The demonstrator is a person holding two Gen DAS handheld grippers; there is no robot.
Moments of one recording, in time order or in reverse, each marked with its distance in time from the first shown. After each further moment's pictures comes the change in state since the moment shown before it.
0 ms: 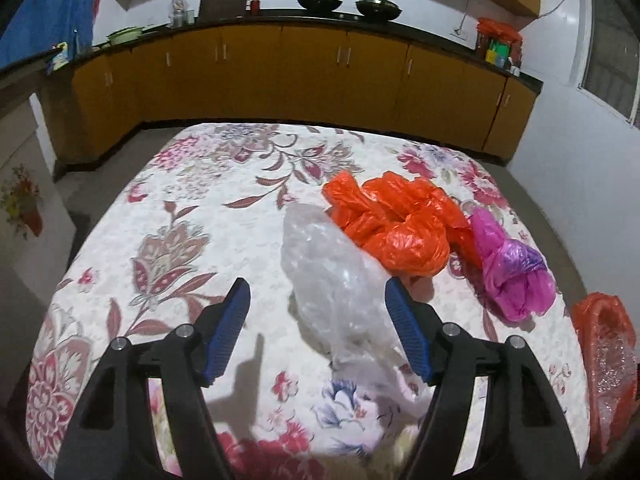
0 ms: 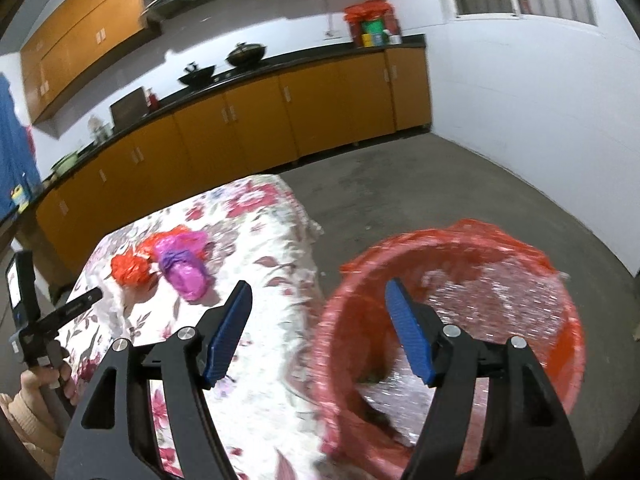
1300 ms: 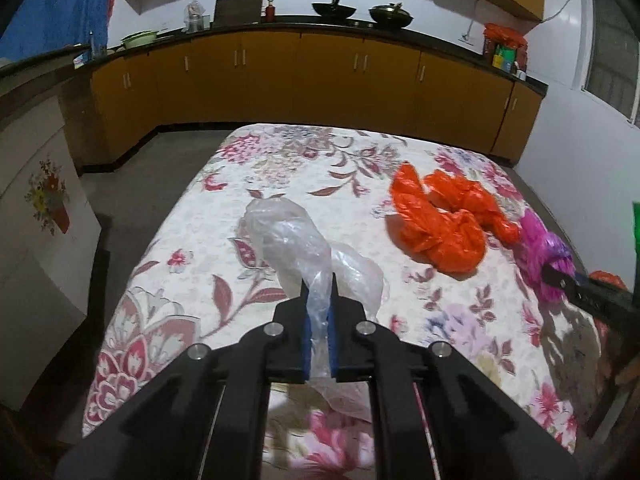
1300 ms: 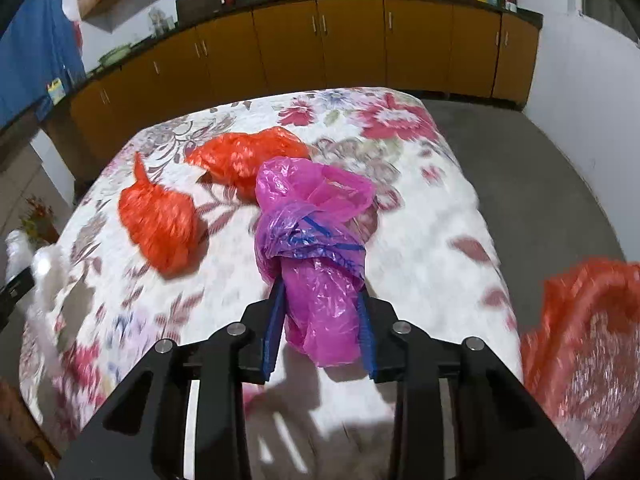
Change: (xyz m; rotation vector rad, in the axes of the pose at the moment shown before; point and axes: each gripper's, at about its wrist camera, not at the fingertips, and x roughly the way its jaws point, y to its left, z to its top) left arm -0.057 0.073 -0.025 0.005 -0.021 0.028; right arm 0.126 0.124 -0.020 -0.233 0.264 0.144
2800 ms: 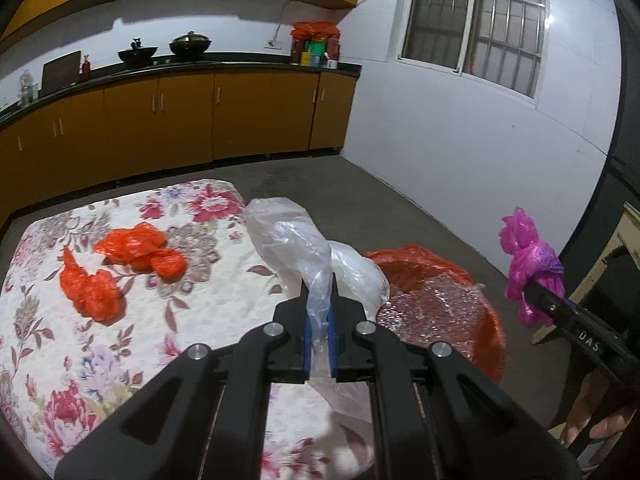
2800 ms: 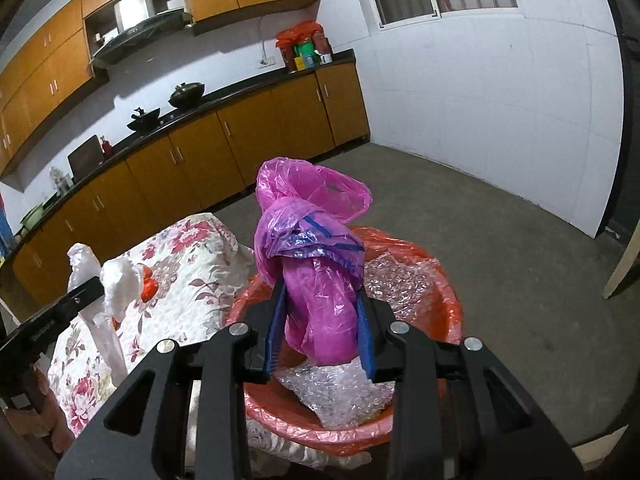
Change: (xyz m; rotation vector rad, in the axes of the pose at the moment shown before) left arm -0.098 -0.288 -0.015 0.323 -0.063 -0.526; right arm -0.241 -0.185 -0.103 0.426 -0.352 -0.286
